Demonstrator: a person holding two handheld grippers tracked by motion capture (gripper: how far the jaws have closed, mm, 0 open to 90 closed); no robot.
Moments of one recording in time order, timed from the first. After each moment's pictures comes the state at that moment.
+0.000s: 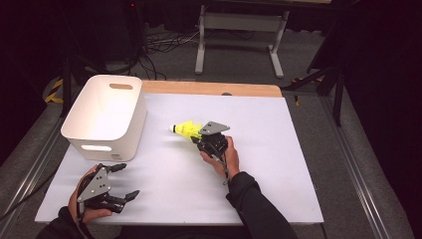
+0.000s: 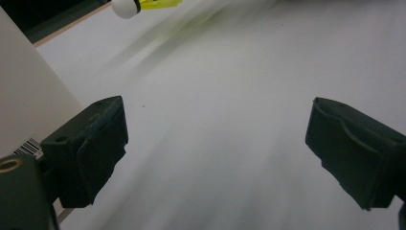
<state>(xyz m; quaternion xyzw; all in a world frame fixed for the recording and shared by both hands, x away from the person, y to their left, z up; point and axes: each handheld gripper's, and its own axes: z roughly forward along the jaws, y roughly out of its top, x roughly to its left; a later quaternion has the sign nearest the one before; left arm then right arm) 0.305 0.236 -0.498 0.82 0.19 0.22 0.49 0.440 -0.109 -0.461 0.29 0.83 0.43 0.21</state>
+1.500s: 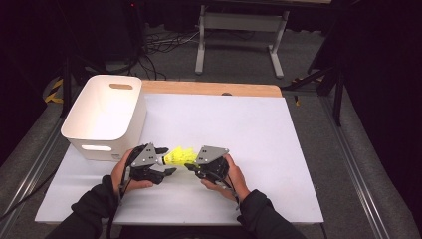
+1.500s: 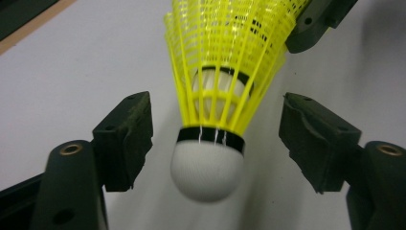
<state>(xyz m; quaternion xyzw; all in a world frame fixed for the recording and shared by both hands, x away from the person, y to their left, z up) 0.378 0.137 -0.476 0.87 0.14 0.17 0.44 0.364 -0.106 -0.449 0.16 0.88 0.42 0.16</state>
